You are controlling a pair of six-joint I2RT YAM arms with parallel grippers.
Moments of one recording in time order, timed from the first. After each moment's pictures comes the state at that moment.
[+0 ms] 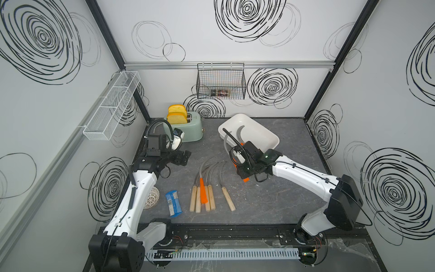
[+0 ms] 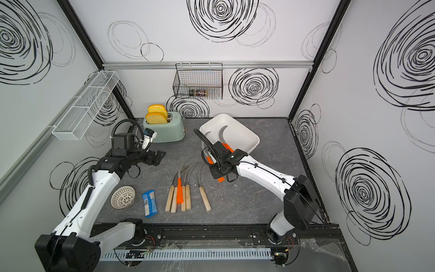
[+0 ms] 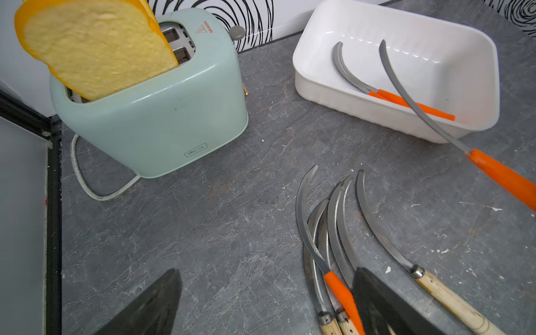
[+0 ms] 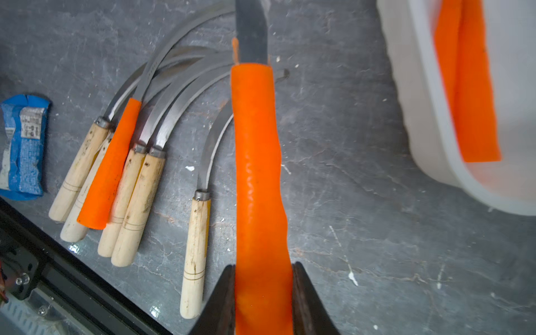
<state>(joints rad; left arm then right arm) -0.02 1.11 1.03 -0.64 0.27 0.25 0.79 1.53 1.23 -0.79 0.00 0.31</state>
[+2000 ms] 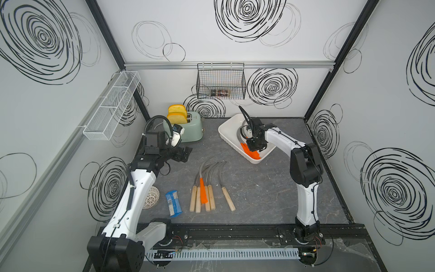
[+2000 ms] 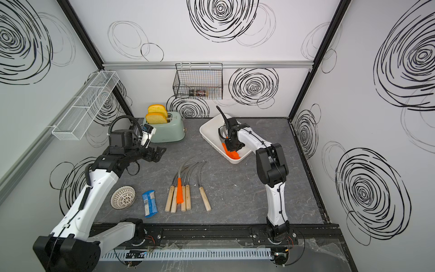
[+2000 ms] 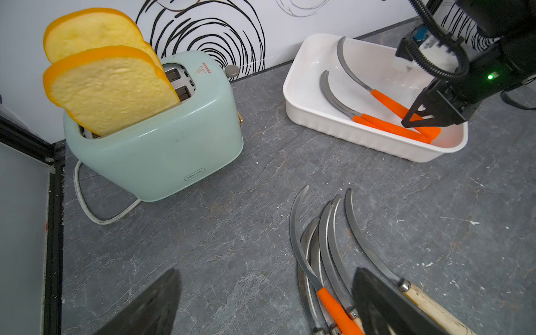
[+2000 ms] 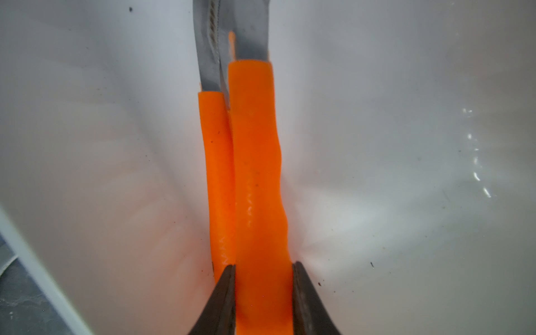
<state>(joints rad) -0.03 1.11 1.08 -0.64 0.31 0.24 0.42 2.10 1.72 -0.87 0.07 0.07</state>
